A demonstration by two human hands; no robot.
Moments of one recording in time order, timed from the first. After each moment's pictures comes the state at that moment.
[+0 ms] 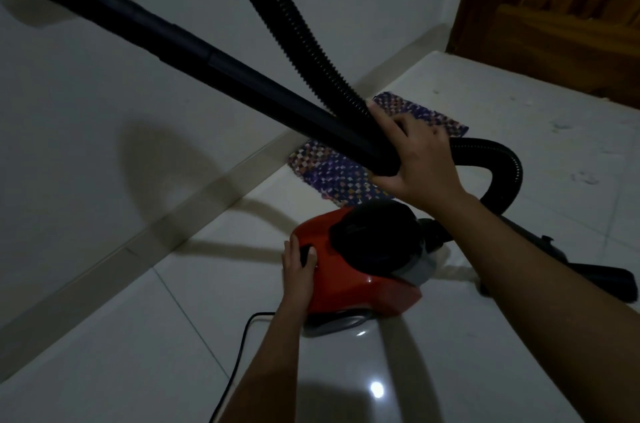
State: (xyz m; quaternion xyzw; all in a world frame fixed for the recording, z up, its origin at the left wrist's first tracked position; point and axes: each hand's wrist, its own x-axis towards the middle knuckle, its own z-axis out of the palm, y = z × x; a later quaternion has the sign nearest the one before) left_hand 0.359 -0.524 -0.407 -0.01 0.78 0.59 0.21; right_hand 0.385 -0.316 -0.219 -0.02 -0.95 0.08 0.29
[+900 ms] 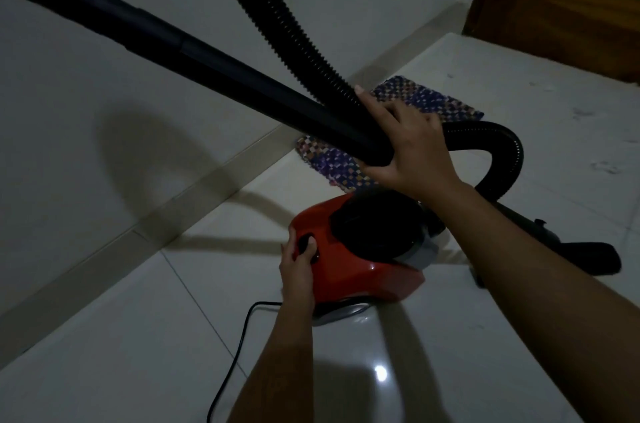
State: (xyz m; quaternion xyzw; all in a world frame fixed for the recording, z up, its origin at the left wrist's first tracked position) left_hand 0.368 -0.526 -0.405 -0.20 0.61 0.74 0.18; right_hand 0.373 -0.332 -0.229 0.01 -0.95 0.10 0.30
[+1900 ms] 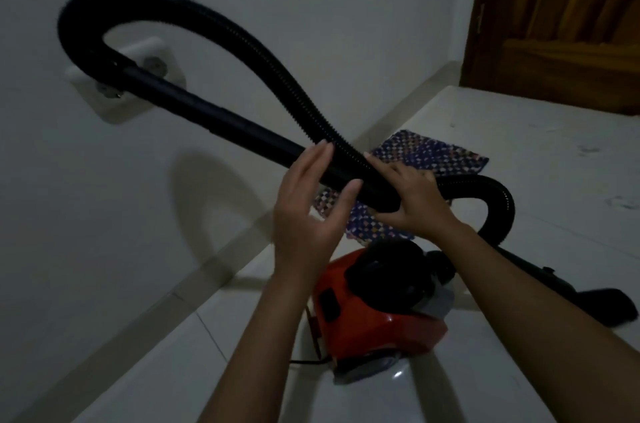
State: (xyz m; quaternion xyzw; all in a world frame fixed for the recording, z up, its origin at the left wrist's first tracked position) left_hand 0.368 -0.499 -0.144 0.34 0.76 0.49 -0.25; right_hand 0.361 -0.304 -0.223 0.01 -0.95 0.17 0.25
